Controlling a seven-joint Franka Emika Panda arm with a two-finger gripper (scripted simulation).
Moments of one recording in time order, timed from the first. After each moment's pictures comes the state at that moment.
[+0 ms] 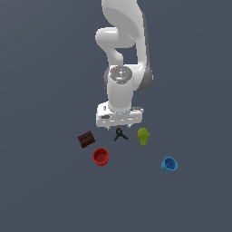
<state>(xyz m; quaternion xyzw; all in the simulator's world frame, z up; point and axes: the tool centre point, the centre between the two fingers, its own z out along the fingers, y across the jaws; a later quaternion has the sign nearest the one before) -0.009 0.013 0.128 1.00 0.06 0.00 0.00</state>
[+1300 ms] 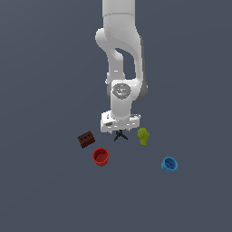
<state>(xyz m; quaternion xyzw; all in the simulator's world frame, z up) -0.037 0.021 0.045 1.00 0.09 0.00 0.00</state>
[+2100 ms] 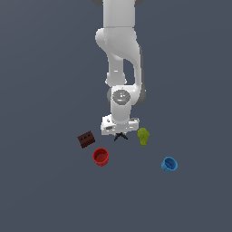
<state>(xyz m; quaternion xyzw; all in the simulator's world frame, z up) -0.038 0.021 0.014 1.00 0.09 0.00 0.00</state>
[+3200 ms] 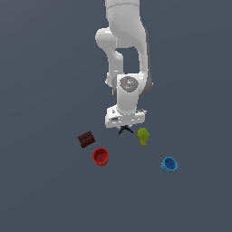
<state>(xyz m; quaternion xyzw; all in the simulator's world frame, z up) -0.051 0.046 0.065 1.00 0.09 0.00 0.00</state>
